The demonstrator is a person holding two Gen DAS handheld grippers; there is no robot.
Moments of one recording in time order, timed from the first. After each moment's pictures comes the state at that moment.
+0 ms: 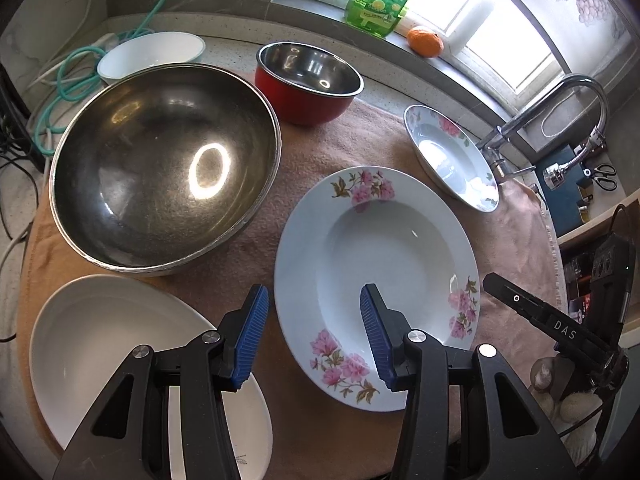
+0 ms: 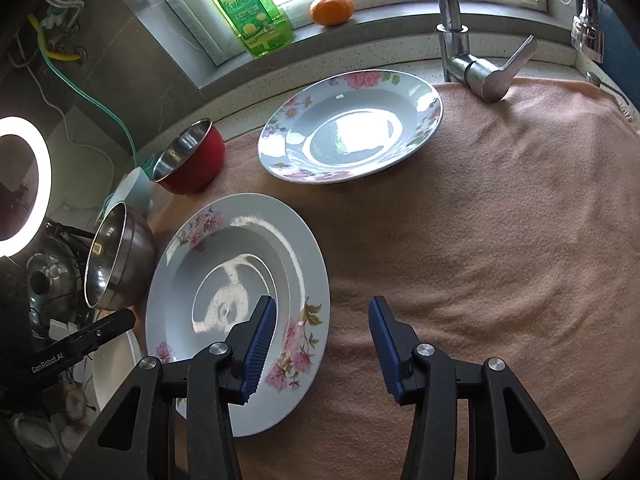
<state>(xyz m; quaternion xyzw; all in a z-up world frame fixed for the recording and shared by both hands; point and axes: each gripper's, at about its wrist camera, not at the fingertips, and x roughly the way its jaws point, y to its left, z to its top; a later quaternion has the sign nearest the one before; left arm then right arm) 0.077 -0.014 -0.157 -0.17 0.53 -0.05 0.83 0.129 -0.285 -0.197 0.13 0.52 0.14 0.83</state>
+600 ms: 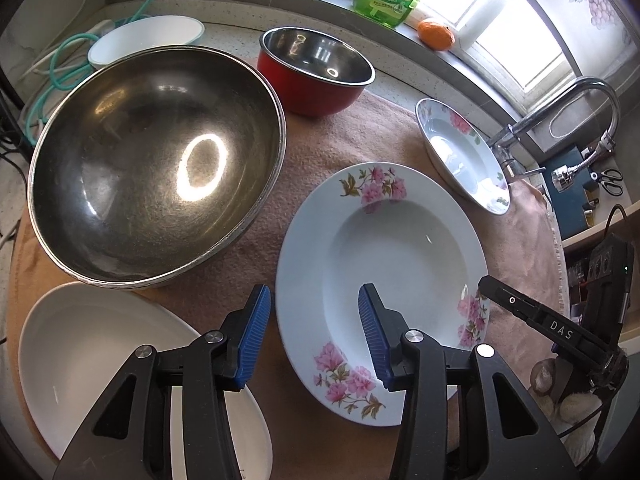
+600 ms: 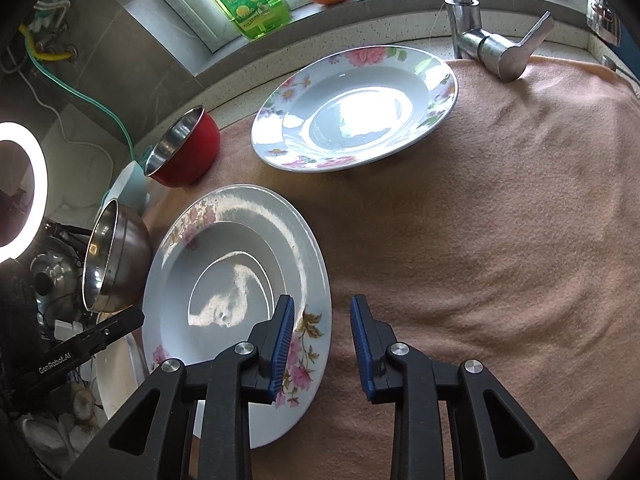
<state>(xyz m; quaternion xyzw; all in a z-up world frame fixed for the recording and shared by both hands) 0.089 -0.014 -0.170 -0.18 0.55 -0.05 0.82 0.143 -0.281 -0.212 0.14 0.54 0.15 0.81</state>
